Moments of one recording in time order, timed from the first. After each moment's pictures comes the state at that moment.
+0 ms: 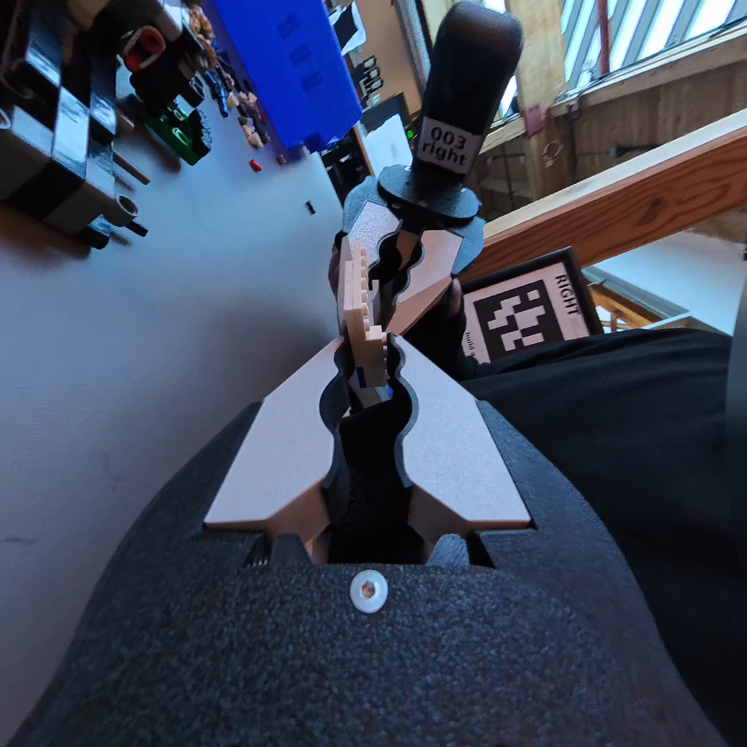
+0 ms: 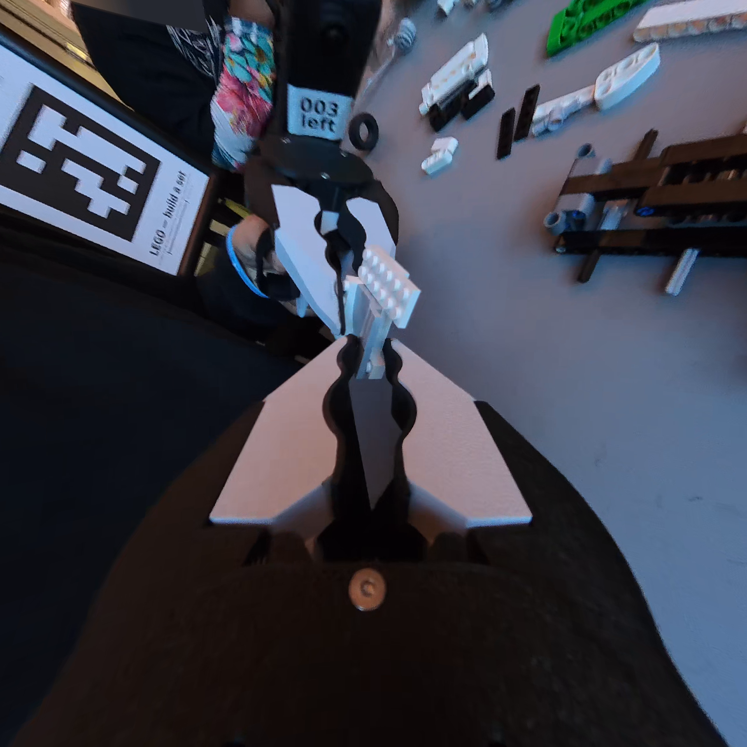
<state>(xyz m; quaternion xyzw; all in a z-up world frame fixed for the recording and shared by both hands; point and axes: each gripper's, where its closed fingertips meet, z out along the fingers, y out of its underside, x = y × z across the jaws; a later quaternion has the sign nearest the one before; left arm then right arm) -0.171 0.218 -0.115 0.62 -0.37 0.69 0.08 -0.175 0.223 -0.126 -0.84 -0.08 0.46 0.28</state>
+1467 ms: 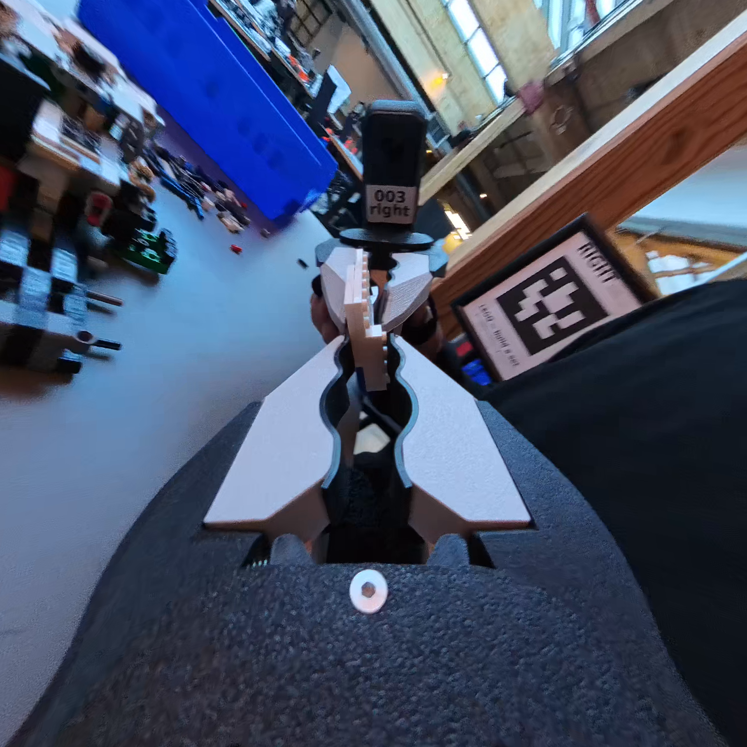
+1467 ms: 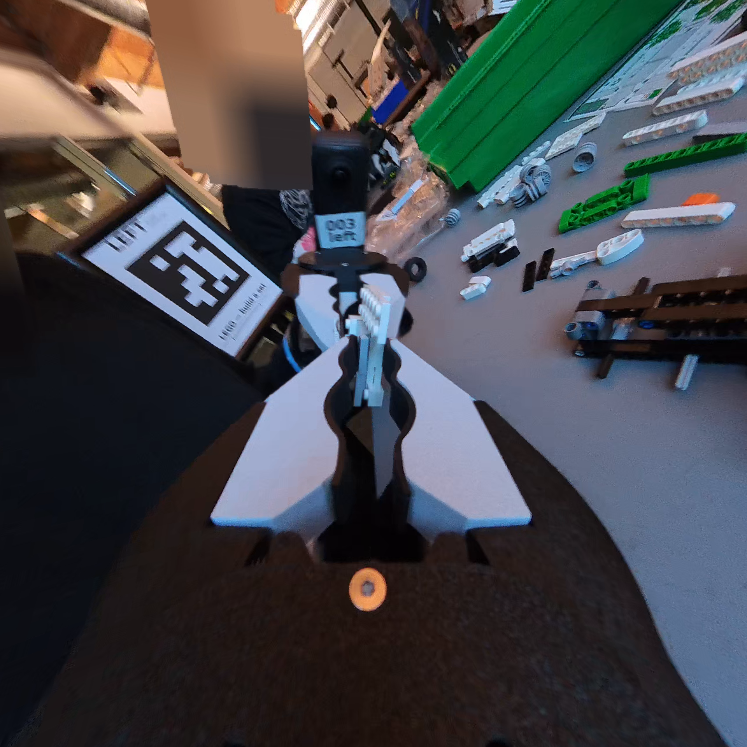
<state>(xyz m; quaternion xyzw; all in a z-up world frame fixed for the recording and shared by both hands) -0.164 0.217 -0.081 0.57 -0.43 0.70 -0.06 -0.171 0.234 -0.081 -0.74 -0.05 0.51 0.44</state>
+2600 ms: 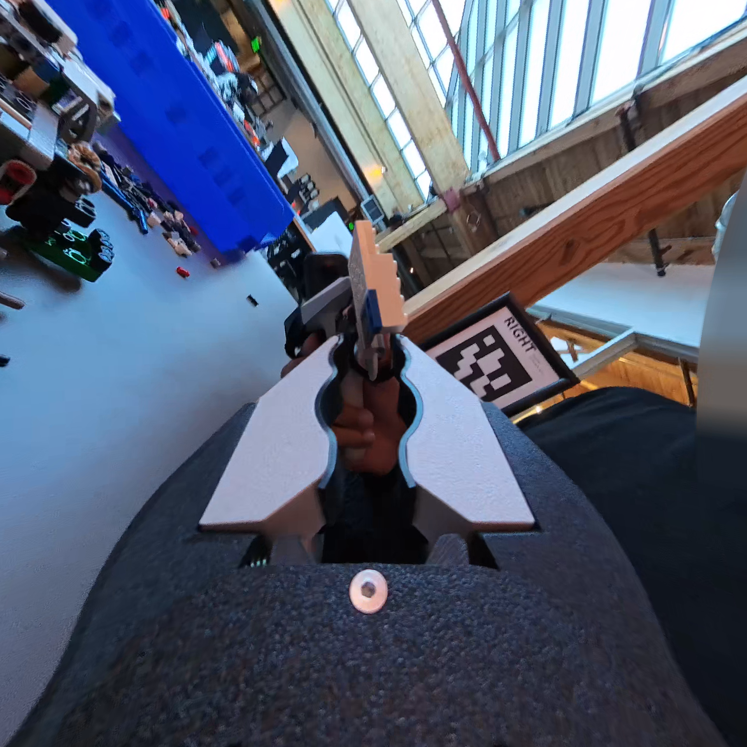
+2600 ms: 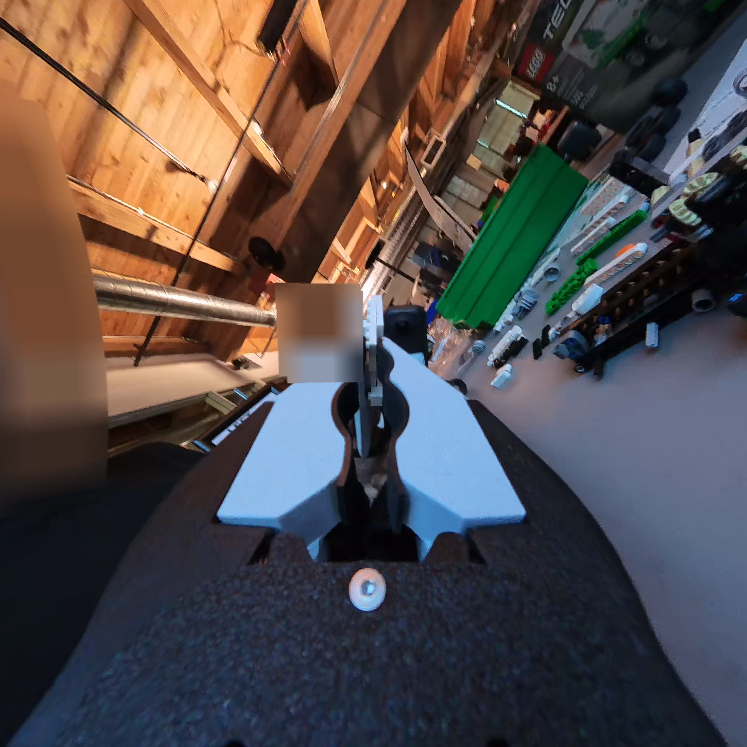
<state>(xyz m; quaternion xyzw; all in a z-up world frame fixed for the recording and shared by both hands) -0.141 0.205 -0.071 0.54 -0.32 0.78 0.00 -0.115 0.218 -0.060 -0.56 0.17 0.60 0.55</state>
